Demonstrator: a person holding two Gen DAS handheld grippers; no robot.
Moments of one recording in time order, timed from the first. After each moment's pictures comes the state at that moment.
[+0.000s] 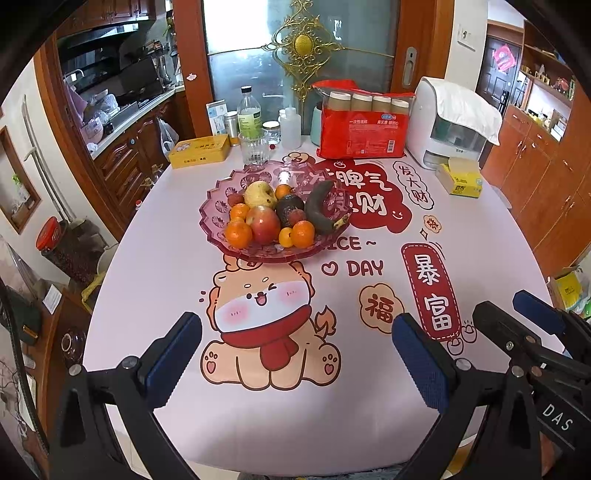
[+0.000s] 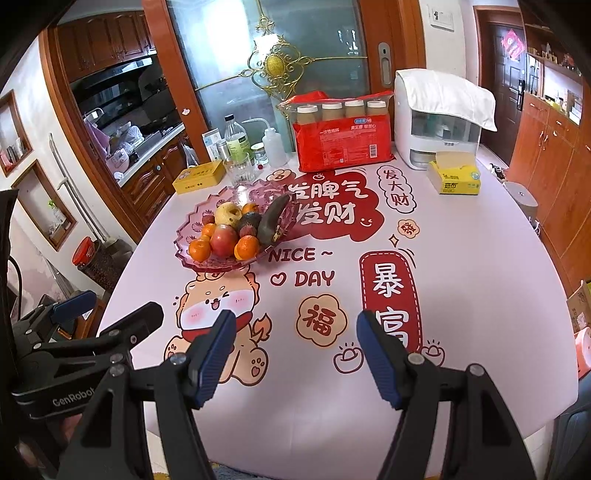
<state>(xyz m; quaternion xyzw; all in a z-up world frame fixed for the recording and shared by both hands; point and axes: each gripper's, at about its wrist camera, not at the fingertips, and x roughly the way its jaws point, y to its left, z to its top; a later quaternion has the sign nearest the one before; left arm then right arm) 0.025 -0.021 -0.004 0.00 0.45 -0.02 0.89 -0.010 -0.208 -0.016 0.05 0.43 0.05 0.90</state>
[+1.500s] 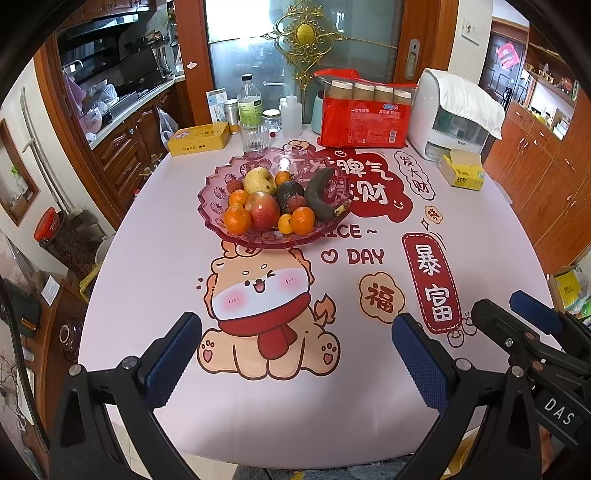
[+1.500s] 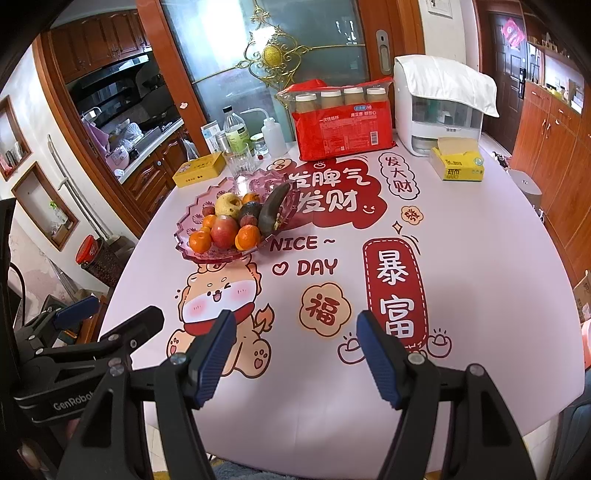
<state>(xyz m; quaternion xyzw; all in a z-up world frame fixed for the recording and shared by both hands) 0.019 -0.015 -0.019 -0.01 0.46 -0.03 0.89 -0.018 -0.205 -0.030 0.06 0.44 0.06 0.90</state>
